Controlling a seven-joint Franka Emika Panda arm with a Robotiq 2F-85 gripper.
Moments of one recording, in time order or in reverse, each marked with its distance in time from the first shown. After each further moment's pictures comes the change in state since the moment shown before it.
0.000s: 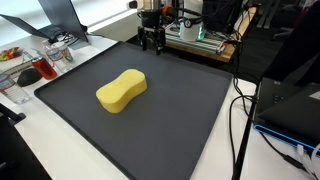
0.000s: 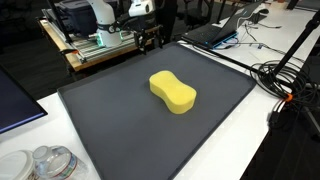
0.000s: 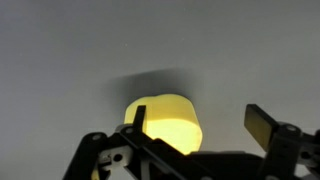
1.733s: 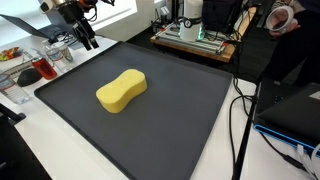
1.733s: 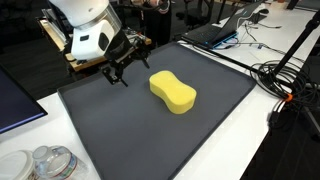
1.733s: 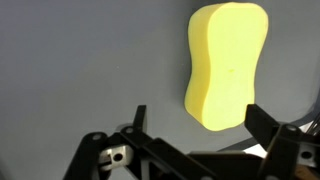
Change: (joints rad) arm -0.379 0.572 -0.088 1.031 0.317 -0.860 -0.604
